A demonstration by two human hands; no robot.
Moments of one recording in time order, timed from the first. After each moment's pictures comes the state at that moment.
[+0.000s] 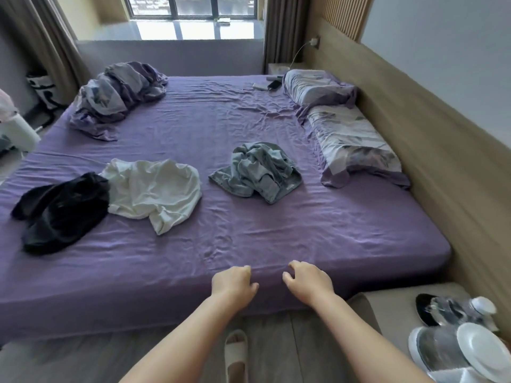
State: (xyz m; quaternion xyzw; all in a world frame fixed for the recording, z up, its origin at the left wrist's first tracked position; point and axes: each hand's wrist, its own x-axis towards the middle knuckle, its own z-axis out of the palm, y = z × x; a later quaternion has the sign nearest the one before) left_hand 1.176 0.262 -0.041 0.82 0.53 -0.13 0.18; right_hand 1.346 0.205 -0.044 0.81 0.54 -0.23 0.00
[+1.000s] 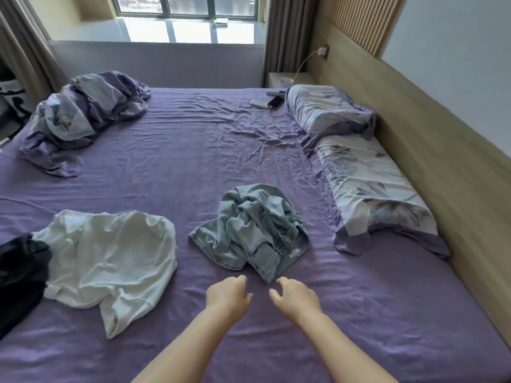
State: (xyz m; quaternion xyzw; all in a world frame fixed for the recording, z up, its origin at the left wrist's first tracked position) left_hand 1.300 0.572 -0.077 0.81 0.53 -0.12 0.21; right_hand 1.454 0.516 -0.077 0.80 0.53 -0.28 0.03
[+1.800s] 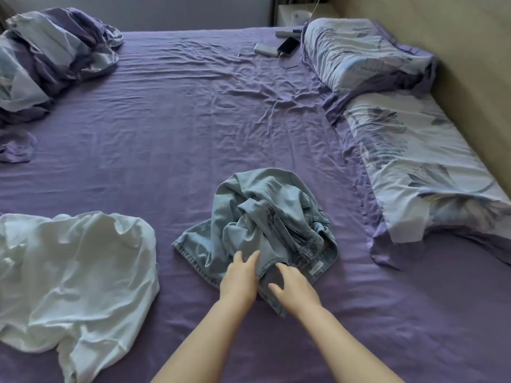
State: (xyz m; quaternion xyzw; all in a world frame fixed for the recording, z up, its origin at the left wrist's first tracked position) left_hand 1.375 0.726 -0.203 0.74 0.59 -0.09 0.32; right_hand 1.500 0.670 -0.208 0.77 0.50 -0.39 -0.02
